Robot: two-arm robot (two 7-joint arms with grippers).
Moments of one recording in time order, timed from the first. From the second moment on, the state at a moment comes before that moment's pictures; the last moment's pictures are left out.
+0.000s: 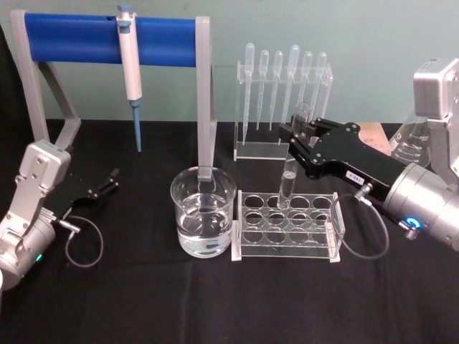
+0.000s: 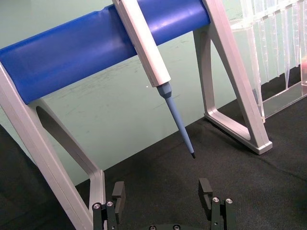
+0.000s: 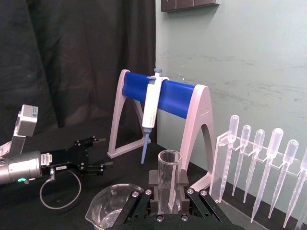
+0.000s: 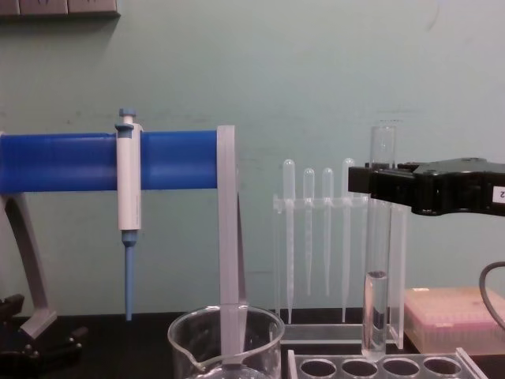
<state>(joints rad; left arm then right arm) -0.20 0.60 0.45 -1.41 -0.25 -0.12 0.03 0.19 0.53 -0.32 -1.82 0.51 0.18 0.41</state>
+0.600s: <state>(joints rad) -0.20 0.60 0.45 -1.41 -0.25 -0.12 0.03 0.19 0.53 -0.32 -1.82 0.51 0.18 0.41</state>
